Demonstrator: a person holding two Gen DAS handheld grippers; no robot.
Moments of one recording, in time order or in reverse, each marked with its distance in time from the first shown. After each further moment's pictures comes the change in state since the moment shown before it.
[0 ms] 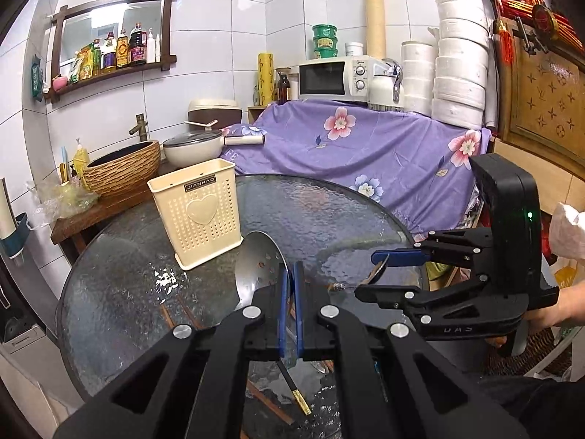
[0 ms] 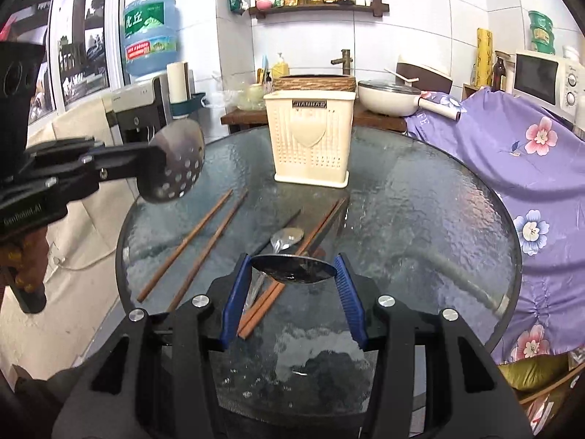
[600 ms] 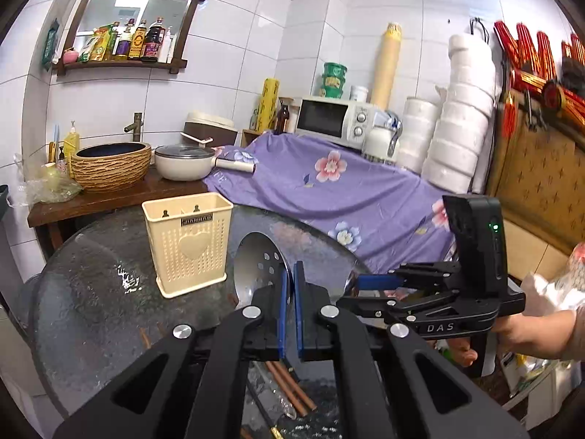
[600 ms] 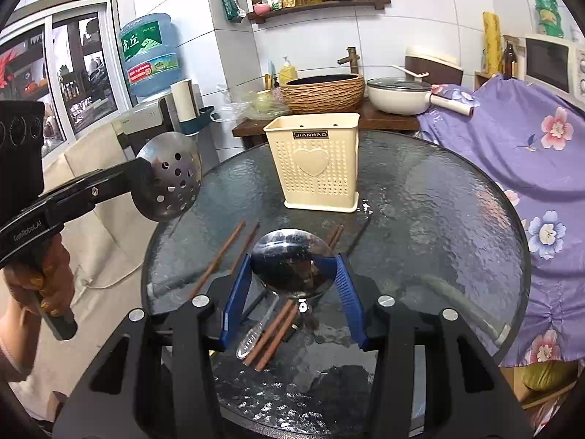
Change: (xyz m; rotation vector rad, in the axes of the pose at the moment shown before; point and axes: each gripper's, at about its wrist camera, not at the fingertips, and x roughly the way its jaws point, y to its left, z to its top) left arm -0.011 0.038 0.038 -0.179 -0.116 -0.124; right arm 0.000 -0.028 0.064 0.076 0.049 0.120
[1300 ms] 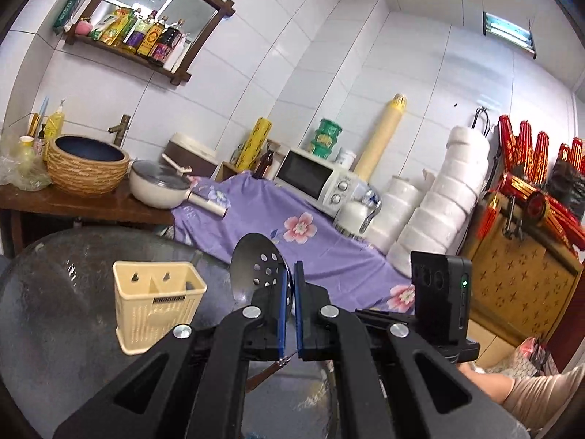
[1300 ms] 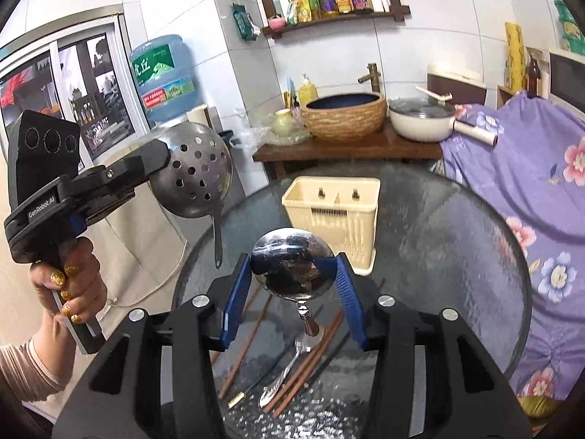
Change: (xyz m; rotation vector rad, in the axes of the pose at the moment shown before) left arm 0.002 0.047 0.104 -0.240 -0.156 -0.194; right arm -0.011 -0.001 0.111 -0.014 -0.029 0.079
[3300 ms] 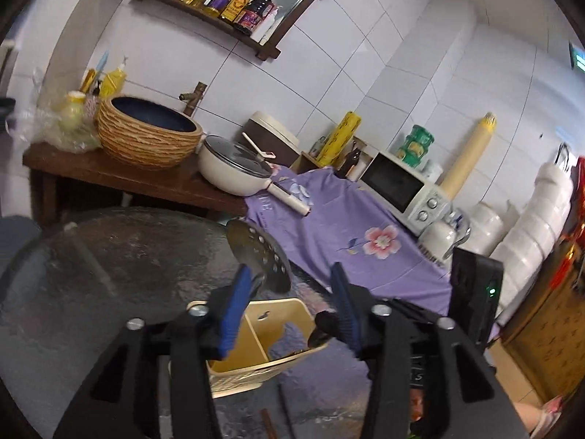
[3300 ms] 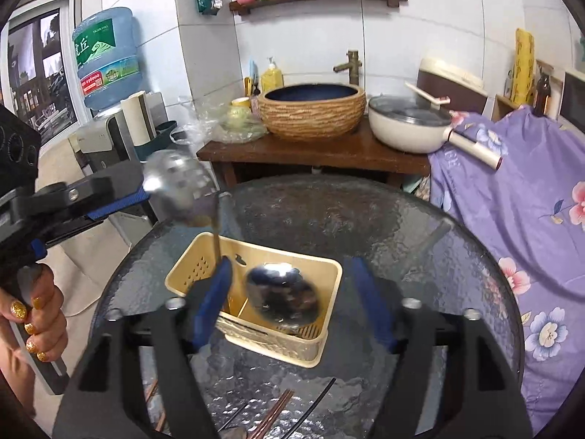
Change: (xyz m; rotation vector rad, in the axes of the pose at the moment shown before) left arm 0.095 0.157 0.022 -0.155 0.040 0.256; right arm 0.174 -0.067 0.077 -0.060 0.047 -0.154
